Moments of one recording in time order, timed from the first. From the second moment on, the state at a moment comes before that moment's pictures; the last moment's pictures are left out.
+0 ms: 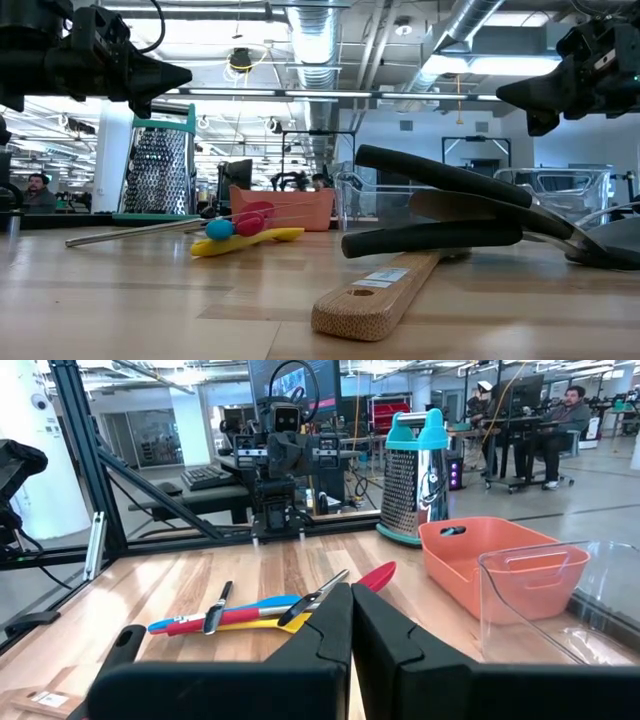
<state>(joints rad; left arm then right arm) 0.18 0.34 0.01 0.44 -0.03 -0.09 -0.08 0.01 0.01 0.02 0.05 0.07</state>
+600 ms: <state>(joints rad) 0.18 0.34 0.01 0.45 -0.03 -0.09 -0.08 0.01 0.01 0.02 0.05 0.11</state>
